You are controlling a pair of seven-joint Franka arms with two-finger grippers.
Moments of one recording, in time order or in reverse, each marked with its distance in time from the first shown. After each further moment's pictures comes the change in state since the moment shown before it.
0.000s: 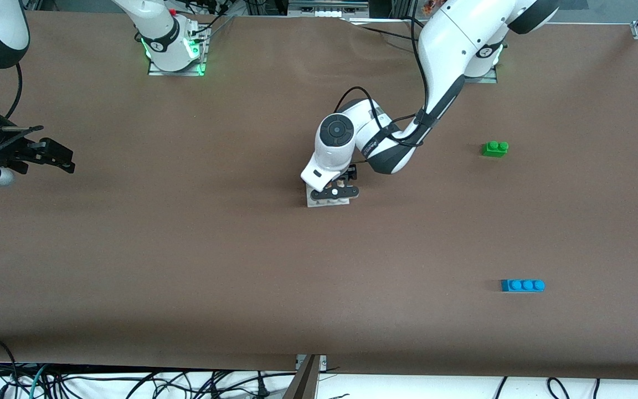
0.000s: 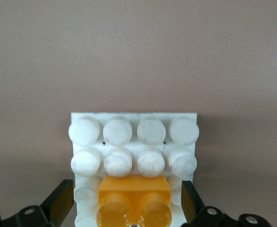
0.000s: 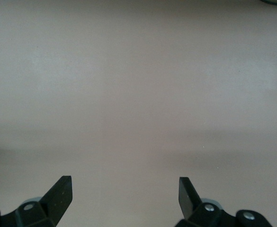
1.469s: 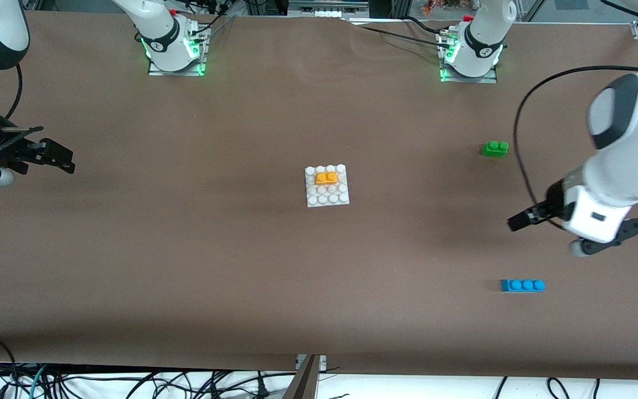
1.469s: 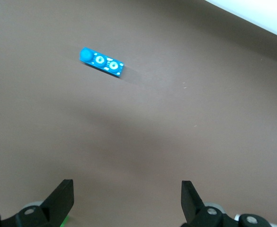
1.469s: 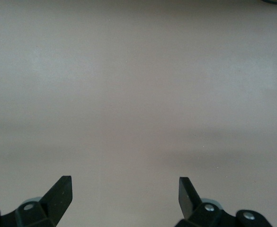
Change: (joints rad) left arm 0.692 -0.381 0.007 0.126 -0.155 -0.461 0.514; right arm -0.001 0.003 0.000 0.001 0.000 0.000 0.000
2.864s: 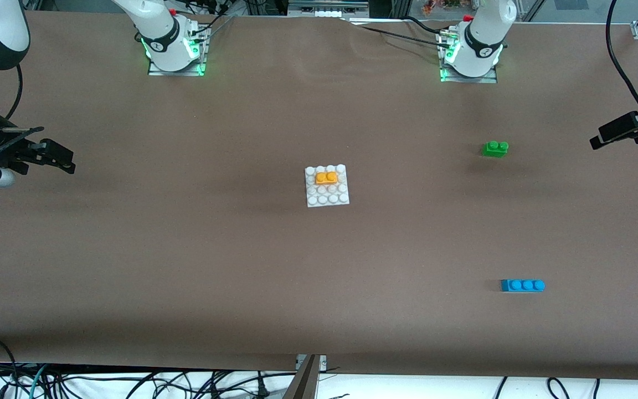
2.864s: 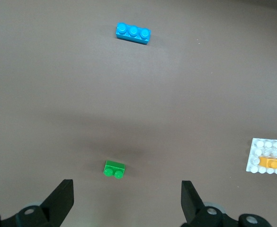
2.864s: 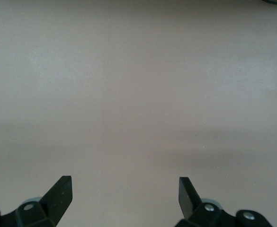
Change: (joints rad) left arm -0.179 -0.320 0.426 -0.094 -0.198 -0.269 0.416; right arm 0.000 0.001 0.001 0.001 0.000 0.000 0.000
